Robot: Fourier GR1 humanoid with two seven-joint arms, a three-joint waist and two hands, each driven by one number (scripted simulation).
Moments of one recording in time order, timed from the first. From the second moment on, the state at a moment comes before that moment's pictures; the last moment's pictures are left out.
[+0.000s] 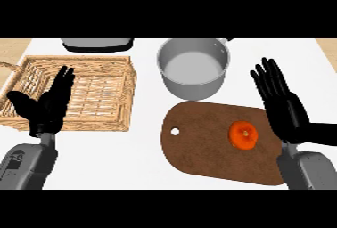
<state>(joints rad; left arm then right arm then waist) -0.27 0.35 -0.02 -1.30 0.28 0.17 0.05 -0.23 -0.23 0.06 -1.54 -0.34 0.05 -0.16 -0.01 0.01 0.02</state>
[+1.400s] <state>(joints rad) -0.10 0.52 -0.07 -1.40 0.09 0.26 0.33 -0.04 -0.32 0.31 -1.80 0.88 -0.34 0.67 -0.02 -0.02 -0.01</state>
